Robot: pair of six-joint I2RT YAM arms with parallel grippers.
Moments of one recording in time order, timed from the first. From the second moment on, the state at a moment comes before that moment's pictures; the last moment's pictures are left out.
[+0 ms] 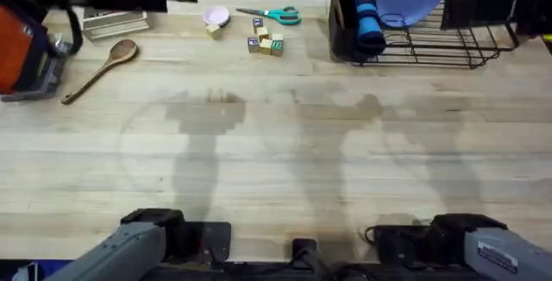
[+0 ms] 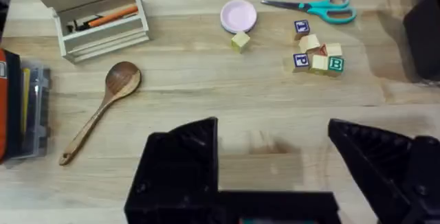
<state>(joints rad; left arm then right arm) 0.00 1.13 1.43 -0.99 0.00 0.02 0.00 1.13 1.43 -1.10 0.00 -0.03</state>
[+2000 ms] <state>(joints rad) 0.64 1.79 1.47 -0.59 0.07 0.39 0.00 1.15 1.44 -1.09 0.00 -0.03</state>
